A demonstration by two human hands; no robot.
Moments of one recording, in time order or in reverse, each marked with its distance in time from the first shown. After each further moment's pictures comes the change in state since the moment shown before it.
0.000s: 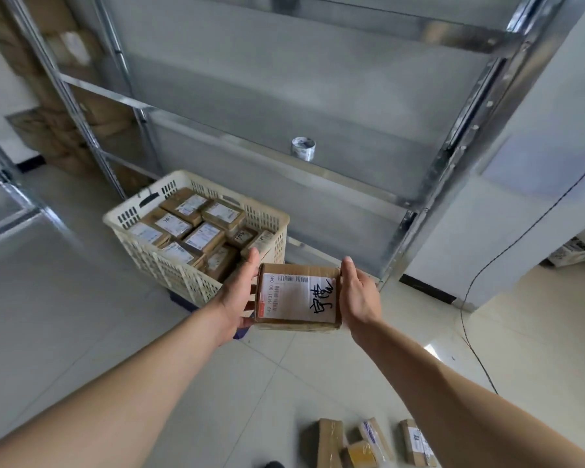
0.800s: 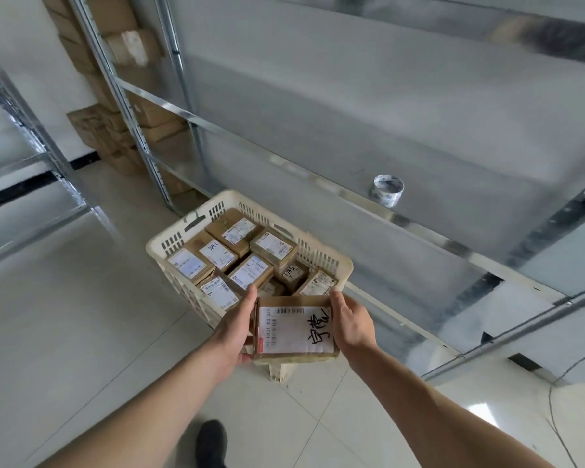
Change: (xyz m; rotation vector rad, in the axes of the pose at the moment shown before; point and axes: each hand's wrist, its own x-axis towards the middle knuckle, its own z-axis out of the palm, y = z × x) left_hand 0.158 0.068 -0.151 -0.060 0.202 -0.105; right_hand 0.141 -0.090 0.201 -0.144 -0.260 0.055
